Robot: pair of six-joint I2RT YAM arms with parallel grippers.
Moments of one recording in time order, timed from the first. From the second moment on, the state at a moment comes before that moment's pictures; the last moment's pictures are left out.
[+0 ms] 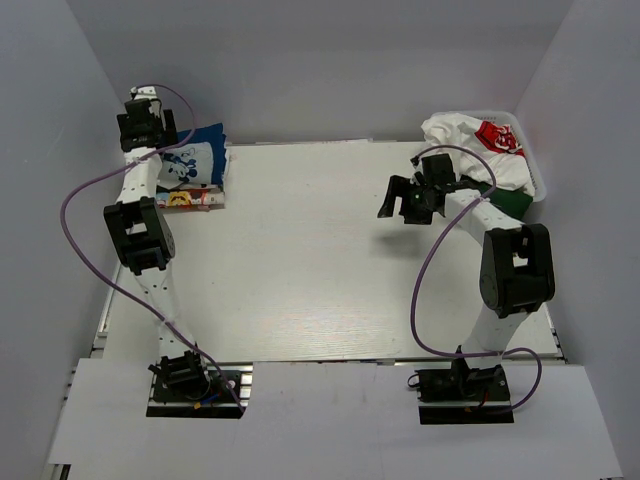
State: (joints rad) left arm 0.22 2.33 2.15 -0.28 -0.20 0.13; right arm 0.20 1.79 1.27 -0.40 -0.30 0.31
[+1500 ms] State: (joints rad) left arm 0.15 2.08 1.66 0.14 -0.14 -0.13; right arm 0.20 1.75 1.23 -0.40 -0.33 0.28
